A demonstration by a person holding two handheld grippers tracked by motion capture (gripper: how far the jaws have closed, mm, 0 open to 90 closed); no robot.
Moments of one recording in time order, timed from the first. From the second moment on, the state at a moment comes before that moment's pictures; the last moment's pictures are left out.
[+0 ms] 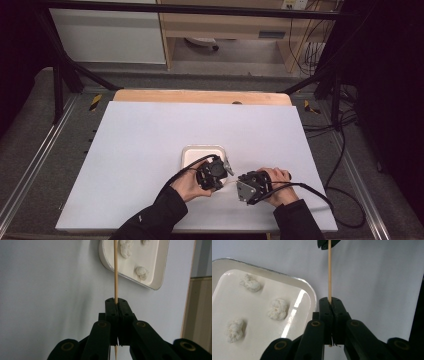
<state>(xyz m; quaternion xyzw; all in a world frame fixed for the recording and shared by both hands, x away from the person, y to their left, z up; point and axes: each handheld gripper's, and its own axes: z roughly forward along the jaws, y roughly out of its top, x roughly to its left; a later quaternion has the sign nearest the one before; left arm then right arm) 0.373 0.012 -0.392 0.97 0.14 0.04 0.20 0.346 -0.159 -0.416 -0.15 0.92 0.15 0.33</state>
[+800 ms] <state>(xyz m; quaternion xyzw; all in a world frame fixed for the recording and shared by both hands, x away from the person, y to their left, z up) 0.369 0.028 -0.390 0.96 0.15 0.08 0.22 0.348 -0.173 -0.401 -0.07 0.92 0.20 0.33</state>
